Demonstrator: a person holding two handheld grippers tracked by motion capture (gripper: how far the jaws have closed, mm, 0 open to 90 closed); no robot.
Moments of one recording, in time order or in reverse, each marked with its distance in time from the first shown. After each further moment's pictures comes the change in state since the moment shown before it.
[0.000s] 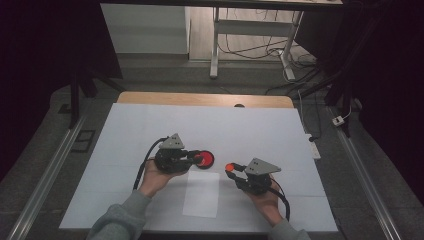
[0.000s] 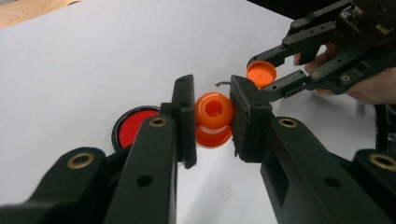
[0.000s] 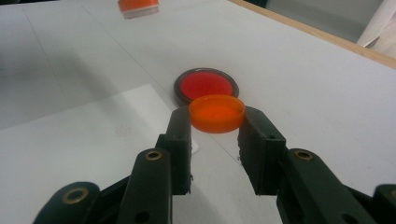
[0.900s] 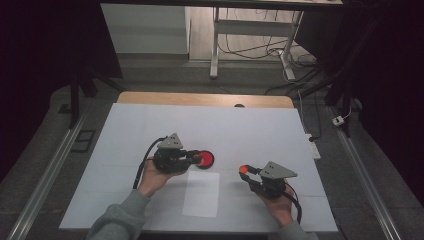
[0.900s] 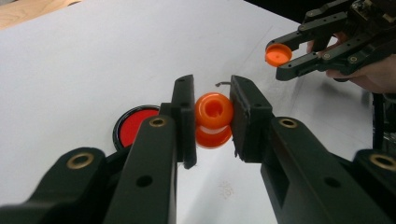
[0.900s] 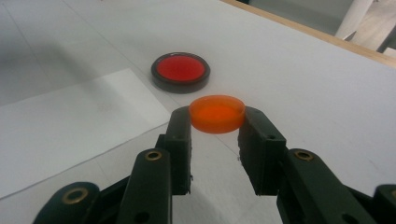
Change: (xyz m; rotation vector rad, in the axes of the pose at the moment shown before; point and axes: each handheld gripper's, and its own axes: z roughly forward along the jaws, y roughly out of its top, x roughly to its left) left arm 0.001 0.000 -0.003 -0.005 -0.004 -0.003; right arm -0.013 -0.016 -0.033 -0.001 -0.066 0.027
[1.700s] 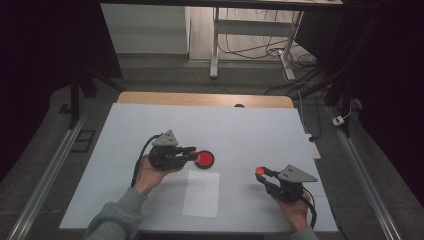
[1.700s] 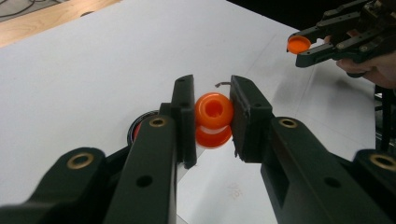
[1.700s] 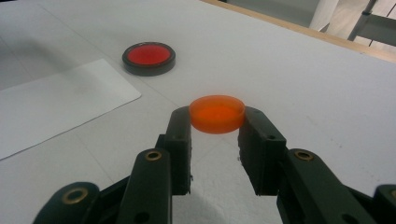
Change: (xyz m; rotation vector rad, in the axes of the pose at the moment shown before) left arm 0.008 0.002 -0.011 -0.030 0.015 0.000; right arm -0.021 -0.017 -0.035 -0.003 -0.061 0.047
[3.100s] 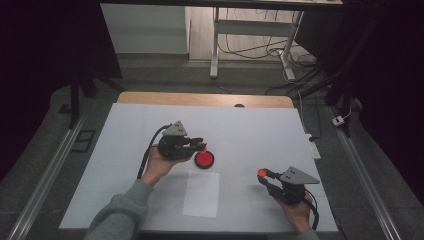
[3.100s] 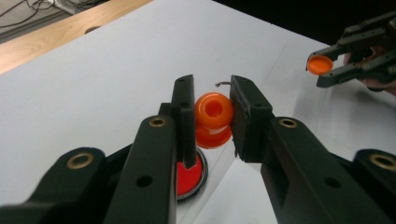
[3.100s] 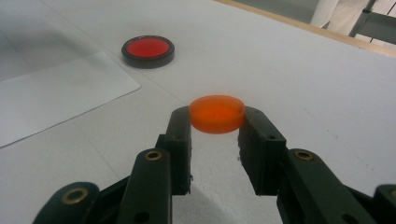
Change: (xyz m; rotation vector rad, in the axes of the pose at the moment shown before) left arm 0.012 0.028 0.029 0.005 0.003 0.039; right arm -0.002 -0.006 -0.005 0.006 0.004 -0.004
